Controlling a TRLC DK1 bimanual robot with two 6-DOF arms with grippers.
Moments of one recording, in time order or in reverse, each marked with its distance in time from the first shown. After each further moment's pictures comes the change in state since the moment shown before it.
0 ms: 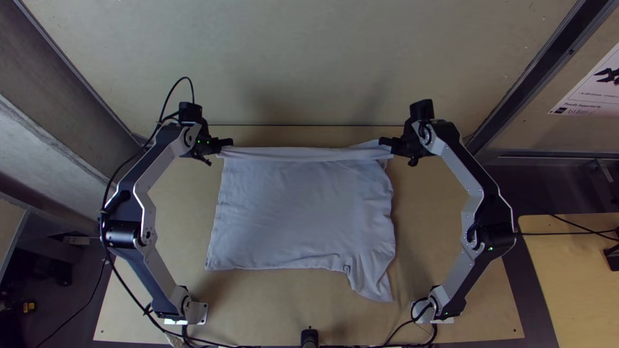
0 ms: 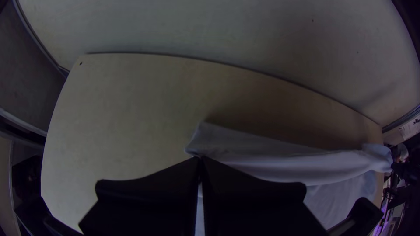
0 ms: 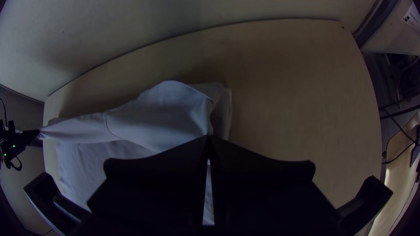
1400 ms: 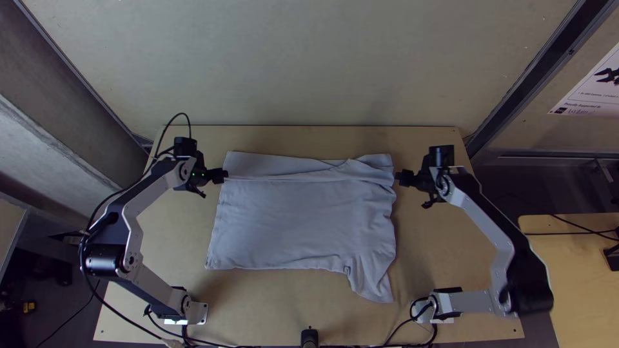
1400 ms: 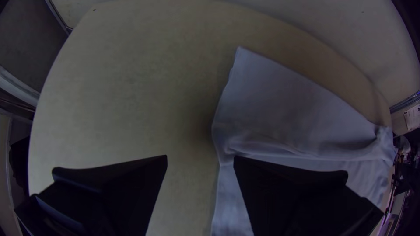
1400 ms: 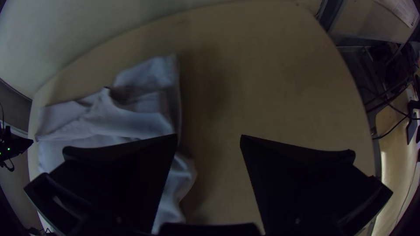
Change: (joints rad) left arm 0.035 -0.210 -0.449 0.148 0.026 0.037; right arm -0.061 -0.441 -0.642 0.303 0.087 -0.034
